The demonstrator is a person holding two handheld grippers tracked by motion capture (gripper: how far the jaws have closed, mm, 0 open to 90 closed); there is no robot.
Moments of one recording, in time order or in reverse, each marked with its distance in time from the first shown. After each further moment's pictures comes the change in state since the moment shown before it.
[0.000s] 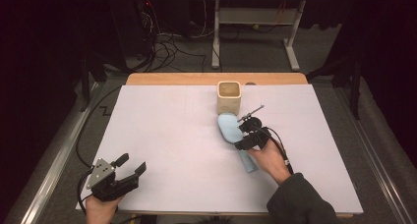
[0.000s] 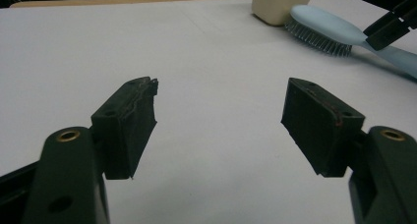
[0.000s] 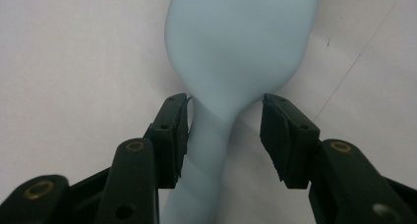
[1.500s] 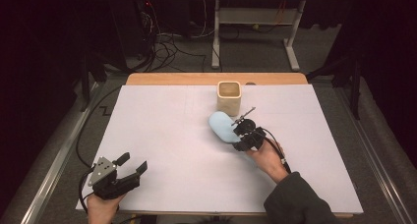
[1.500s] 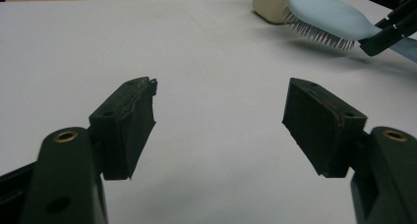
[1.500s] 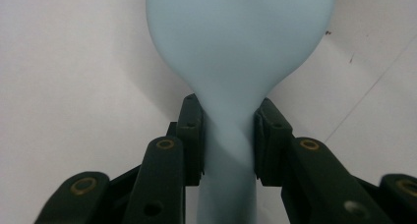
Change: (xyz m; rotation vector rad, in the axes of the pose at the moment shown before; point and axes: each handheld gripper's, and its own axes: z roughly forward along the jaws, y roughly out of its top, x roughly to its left) left arm -0.002 0.005 0.004 0.016 -0.002 -0.008; right arm 0.009 0.003 0.007 0.019 -0.010 -0.117
